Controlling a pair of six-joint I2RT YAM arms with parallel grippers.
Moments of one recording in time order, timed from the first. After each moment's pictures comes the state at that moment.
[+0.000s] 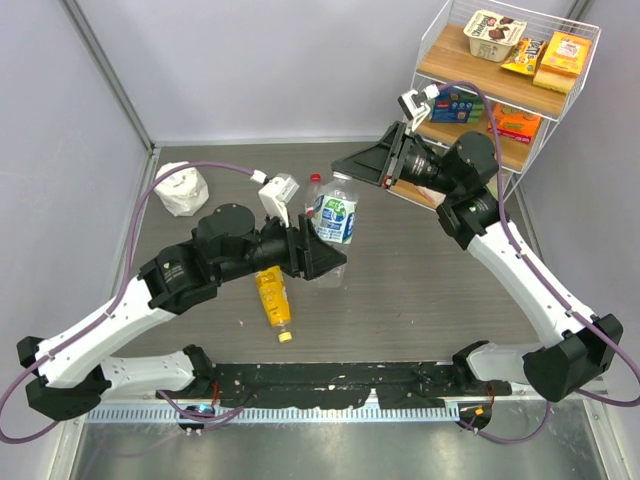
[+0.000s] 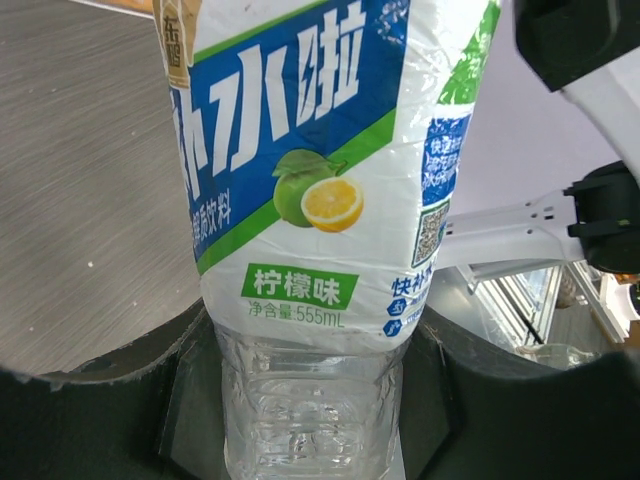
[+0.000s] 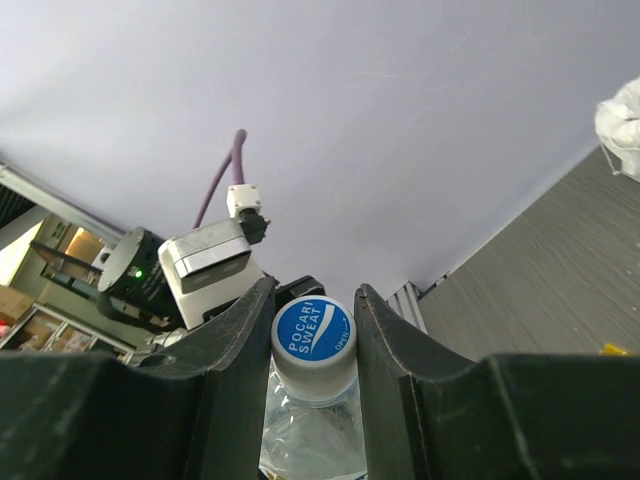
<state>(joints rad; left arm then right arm) -1.03 1.04 1.31 -0.55 0.04 -0.66 0.47 1.27 1.30 0.25 -0.79 1.08</state>
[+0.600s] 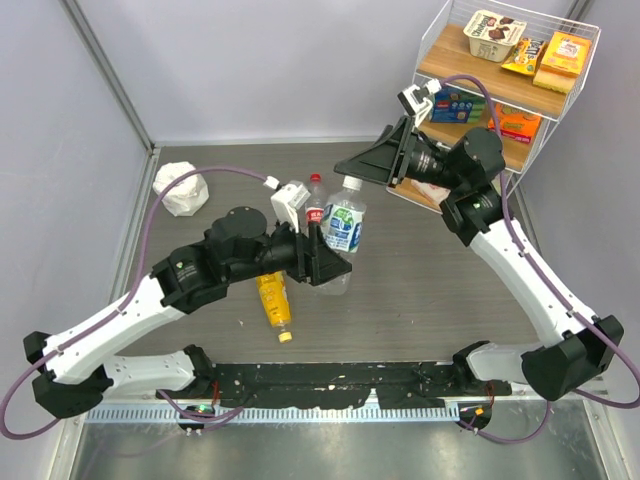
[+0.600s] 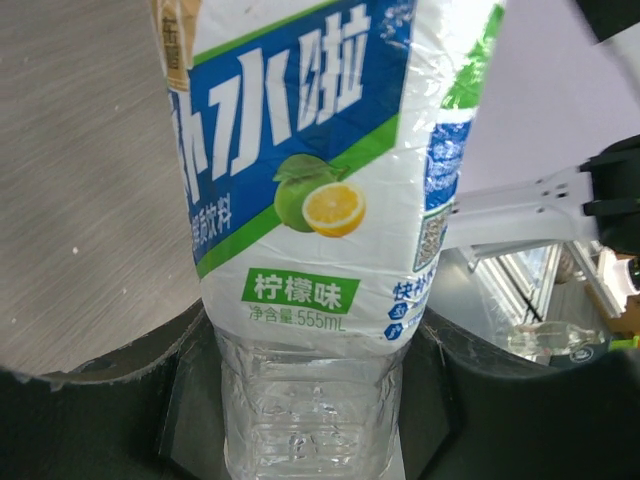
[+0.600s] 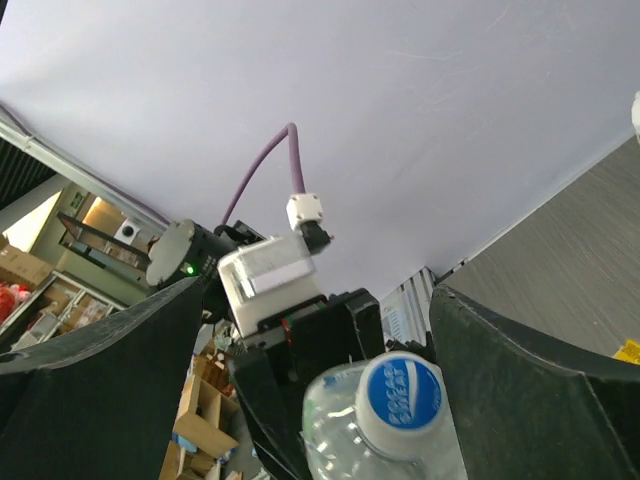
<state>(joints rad) -1.03 1.04 1.28 -0.49 0.10 -0.66 0.44 1.28 1.33 0.32 -0.90 1.14</state>
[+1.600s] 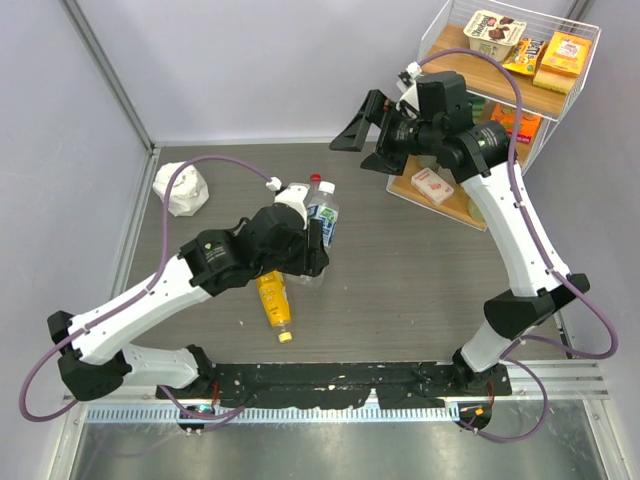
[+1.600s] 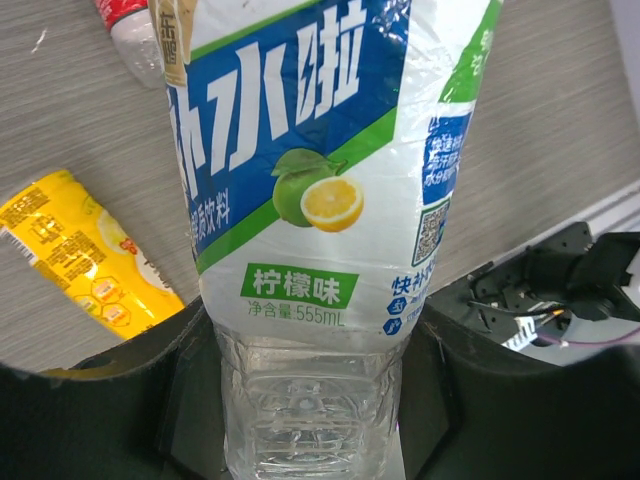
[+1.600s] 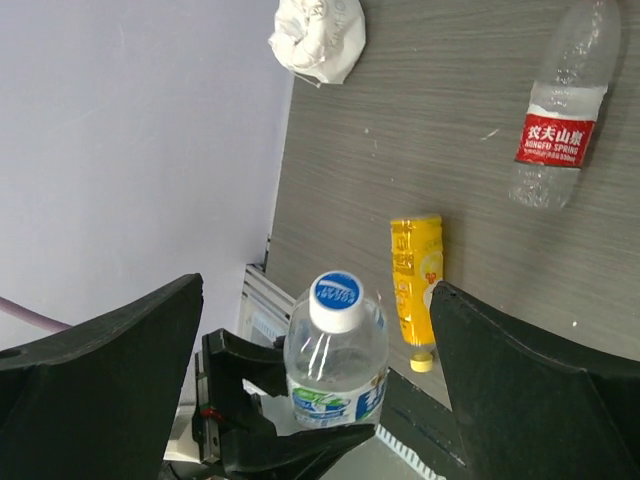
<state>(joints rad) -1.03 1.20 1.37 -0.85 -0.26 -0.65 0.44 1.62 2.08 -0.93 -0.42 0.77</state>
